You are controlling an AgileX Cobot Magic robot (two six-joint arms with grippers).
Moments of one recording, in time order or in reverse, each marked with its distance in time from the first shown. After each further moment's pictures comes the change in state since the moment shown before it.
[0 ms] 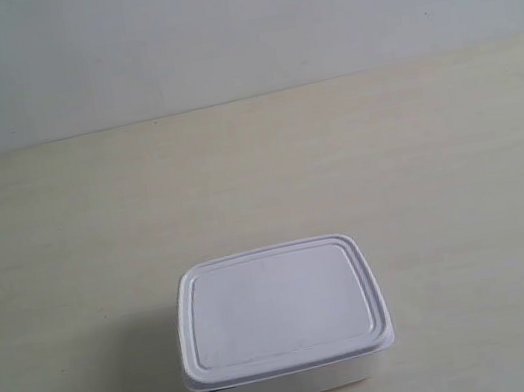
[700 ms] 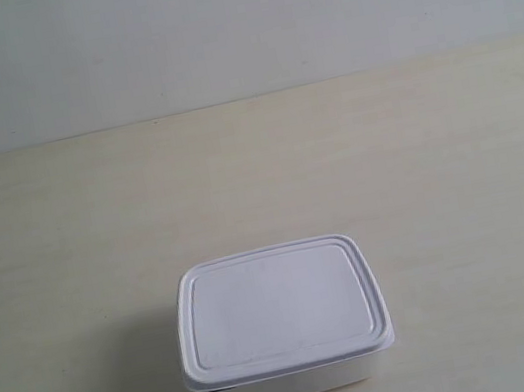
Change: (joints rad) left arm 0.000 0.000 0.000 -0.022 -0.186 -0.072; right arm 0.000 0.000 0.000 0.117 -0.279 0.162
